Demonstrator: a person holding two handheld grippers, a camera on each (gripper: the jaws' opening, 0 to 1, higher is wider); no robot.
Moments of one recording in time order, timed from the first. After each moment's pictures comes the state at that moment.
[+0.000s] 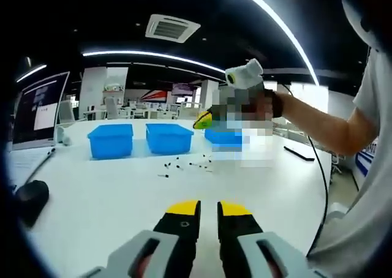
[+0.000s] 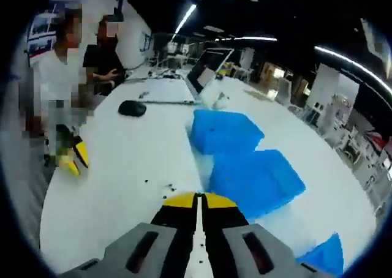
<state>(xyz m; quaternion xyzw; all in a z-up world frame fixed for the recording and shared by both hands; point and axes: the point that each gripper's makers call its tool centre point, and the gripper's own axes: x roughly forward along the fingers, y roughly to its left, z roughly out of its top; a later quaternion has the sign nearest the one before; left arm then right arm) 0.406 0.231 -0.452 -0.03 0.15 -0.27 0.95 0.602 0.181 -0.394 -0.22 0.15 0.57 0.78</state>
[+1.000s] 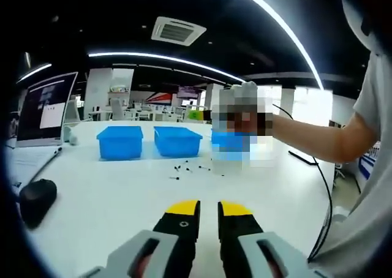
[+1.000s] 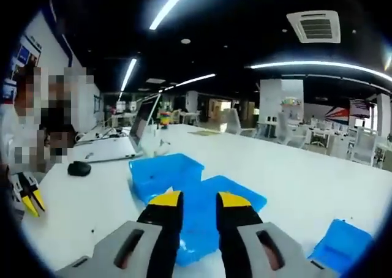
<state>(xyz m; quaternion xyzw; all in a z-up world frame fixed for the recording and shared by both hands) 0.408 0.245 -0.447 -0.04 0.14 -0.25 0.96 0.688 0.172 -0.373 -0.07 0.06 0.47 0.88</state>
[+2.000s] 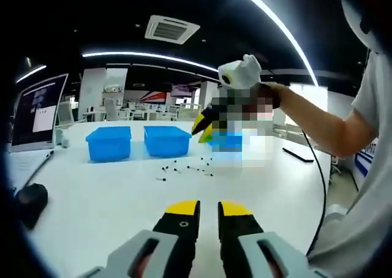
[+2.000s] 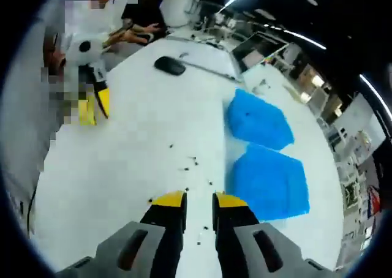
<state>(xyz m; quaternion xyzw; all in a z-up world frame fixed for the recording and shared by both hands) 0.407 0.225 -0.448 -0.02 0.14 -0.27 0.95 0.549 0.172 -0.436 -0.47 0.19 0.64 0.58</state>
